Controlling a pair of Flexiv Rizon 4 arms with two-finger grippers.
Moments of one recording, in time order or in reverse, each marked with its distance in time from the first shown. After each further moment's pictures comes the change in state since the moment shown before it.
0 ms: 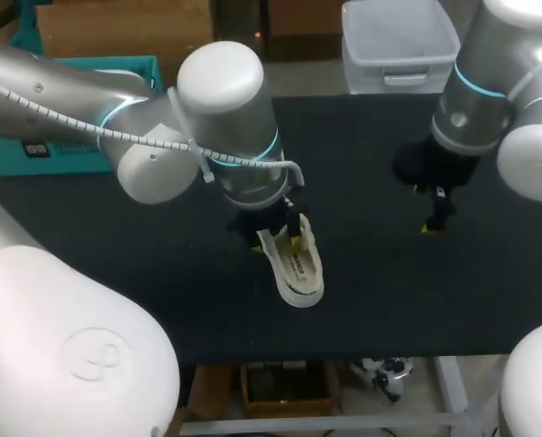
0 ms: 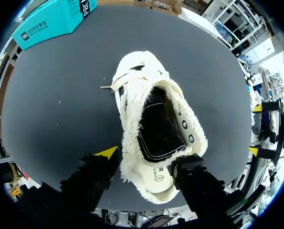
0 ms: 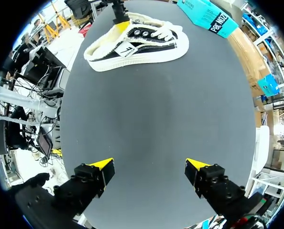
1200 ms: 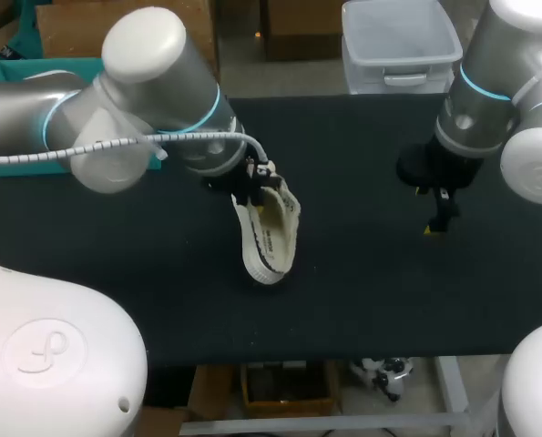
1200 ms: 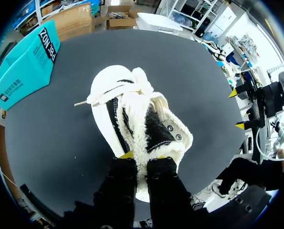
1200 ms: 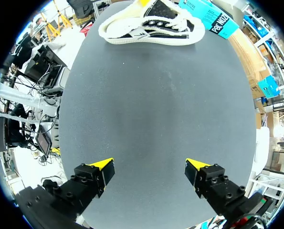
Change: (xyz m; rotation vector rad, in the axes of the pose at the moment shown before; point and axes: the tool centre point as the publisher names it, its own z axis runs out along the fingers) left arm -0.020 -0.062 -0.045 0.075 0.135 0.414; right arm -0.001 -0.005 0.004 -0.009 -0.002 -0.014
